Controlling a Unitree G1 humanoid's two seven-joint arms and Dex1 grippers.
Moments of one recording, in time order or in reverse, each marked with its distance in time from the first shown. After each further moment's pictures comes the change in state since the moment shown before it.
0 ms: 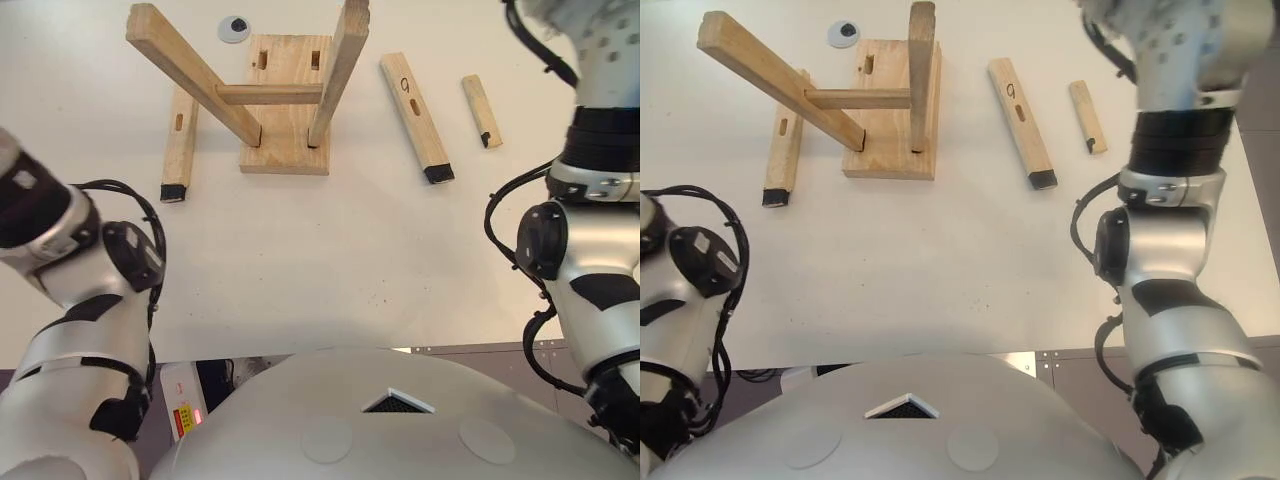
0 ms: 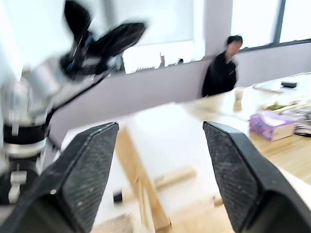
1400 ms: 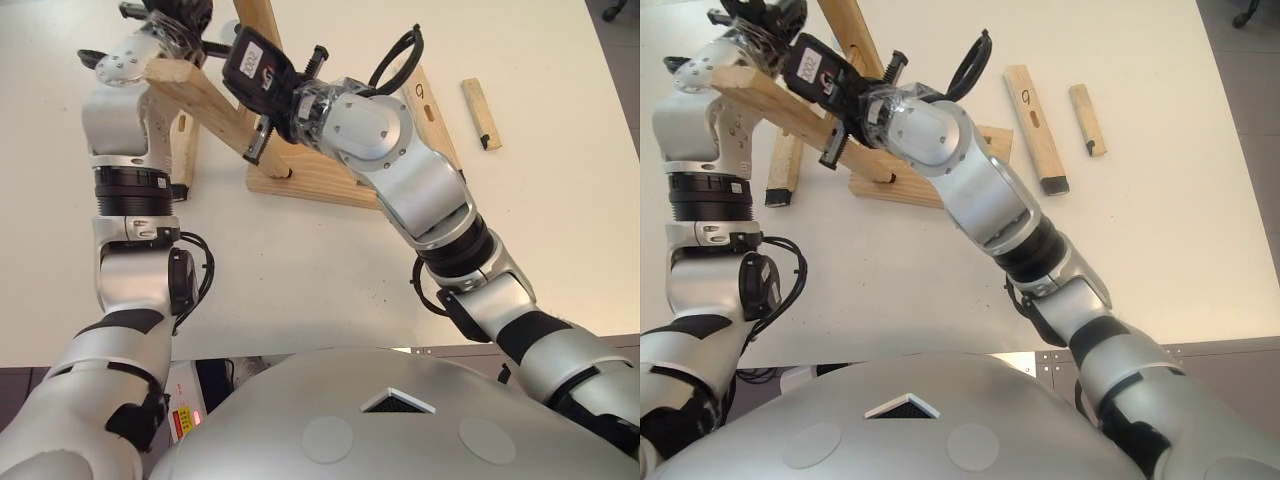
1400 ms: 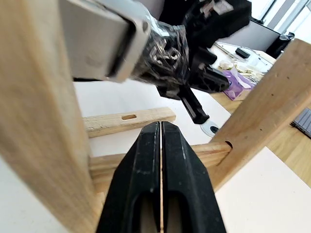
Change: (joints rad) left arm 0.091 -0.156 -0.411 0.591 0.439 -0.329 -0.078; right arm 0.266 0.310 0.755 -0.354 -0.708 -0.047 -0.465
